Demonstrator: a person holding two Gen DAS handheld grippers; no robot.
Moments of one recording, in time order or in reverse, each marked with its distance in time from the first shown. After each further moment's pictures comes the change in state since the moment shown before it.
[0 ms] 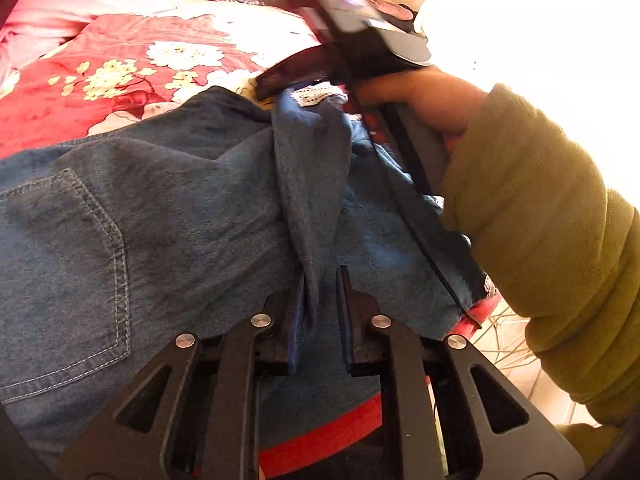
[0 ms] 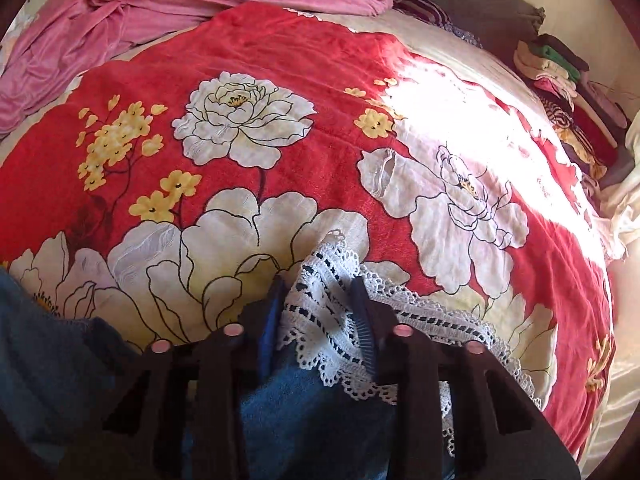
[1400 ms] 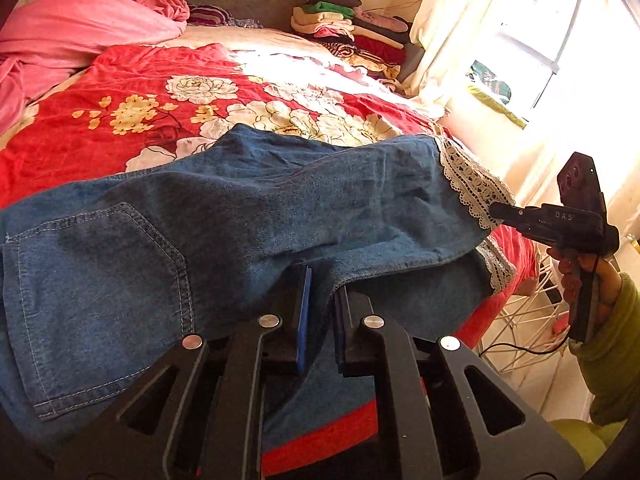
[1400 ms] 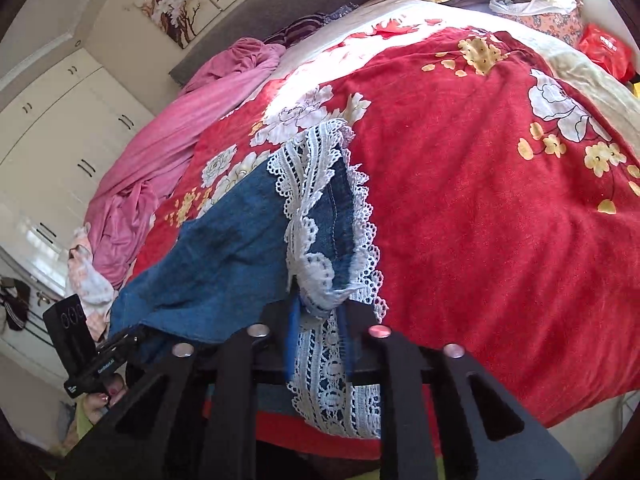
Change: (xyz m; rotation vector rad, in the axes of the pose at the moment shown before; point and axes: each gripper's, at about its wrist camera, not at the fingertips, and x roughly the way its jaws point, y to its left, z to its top) left arm -0.032 0.008 0.001 0.077 -0.065 0.042; right arm -0.171 -0.114 -0.275 0.717 -0.217 0.380
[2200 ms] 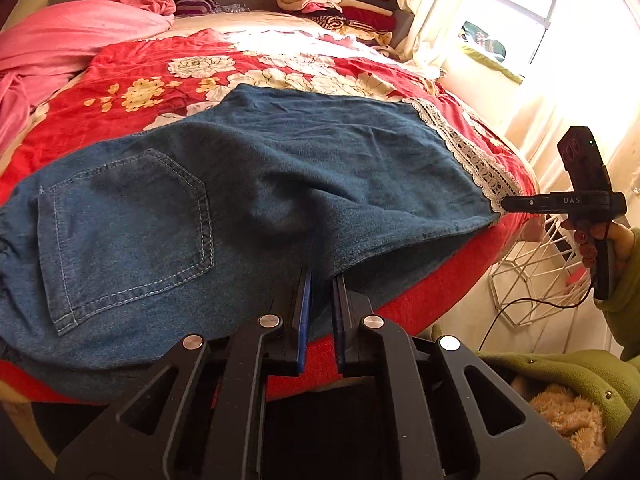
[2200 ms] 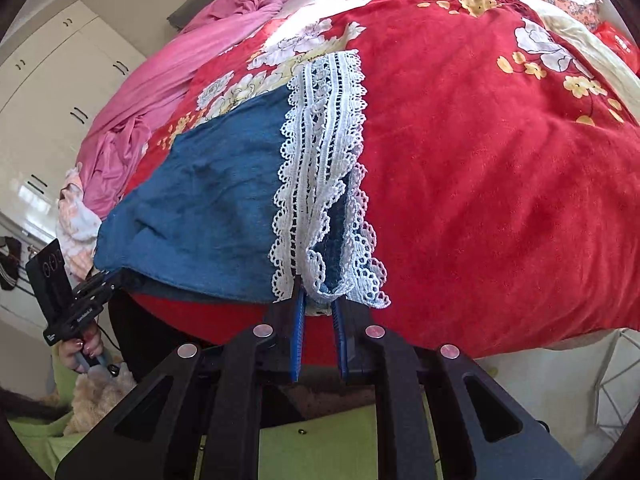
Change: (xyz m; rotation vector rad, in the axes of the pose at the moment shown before) left arm -0.021 -0.004 -0.040 0.100 0.110 0.044; right arm -0.011 -0.008 -0.052 -0.060 0.207 -0.050
